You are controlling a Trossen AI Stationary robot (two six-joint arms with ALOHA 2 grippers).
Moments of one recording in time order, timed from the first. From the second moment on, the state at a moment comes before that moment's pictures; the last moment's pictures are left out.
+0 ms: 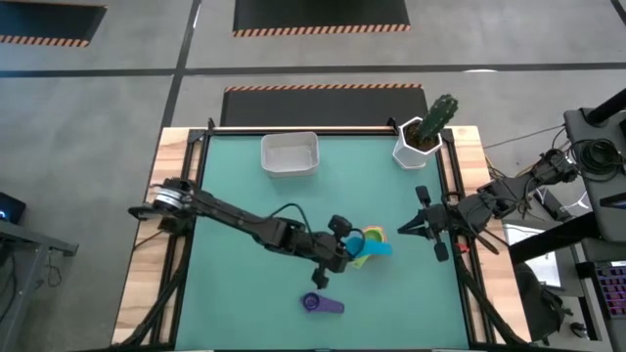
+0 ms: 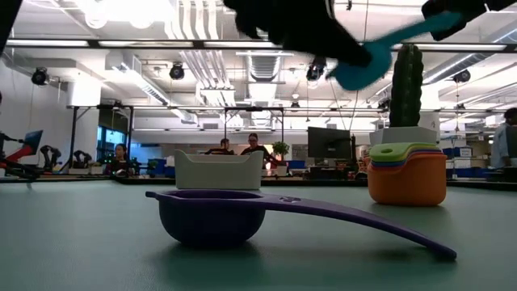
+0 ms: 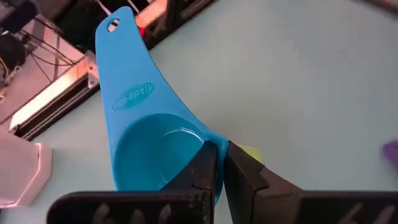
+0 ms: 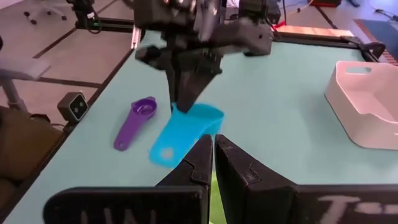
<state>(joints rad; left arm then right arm) -0.27 1.95 1.44 -0.08 -0.16 0.43 0.47 0.61 0.63 -0.41 0.24 0.11</state>
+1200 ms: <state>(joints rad) -0.15 2.12 1.46 0.14 -0.04 0.59 0.47 0.61 0.63 -0.44 0.29 0.10</state>
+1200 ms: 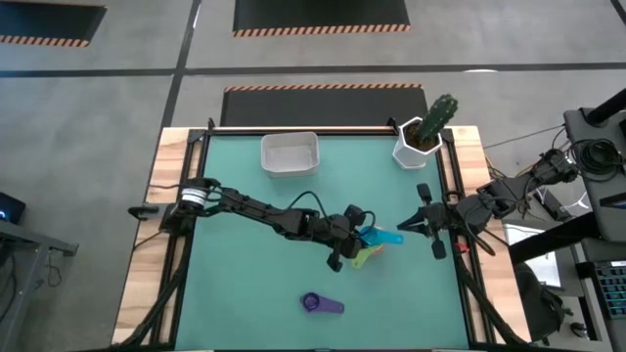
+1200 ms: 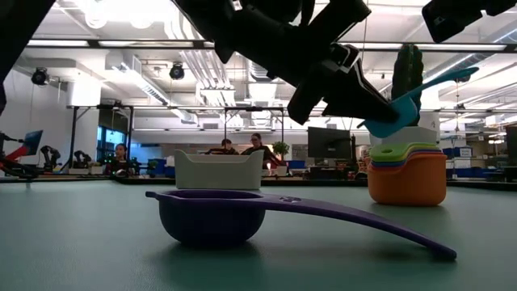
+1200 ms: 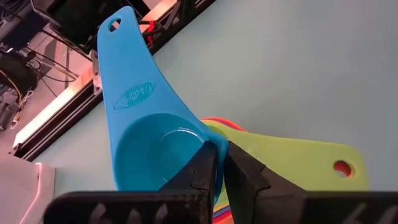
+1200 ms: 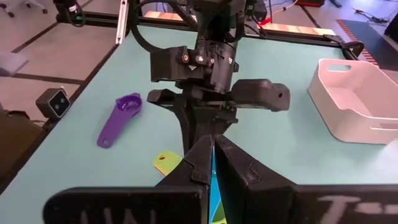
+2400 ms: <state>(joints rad) -0.14 2.16 1.46 0.18 -0.04 0.53 0.47 0.61 0.63 -0.44 0.29 0.10</state>
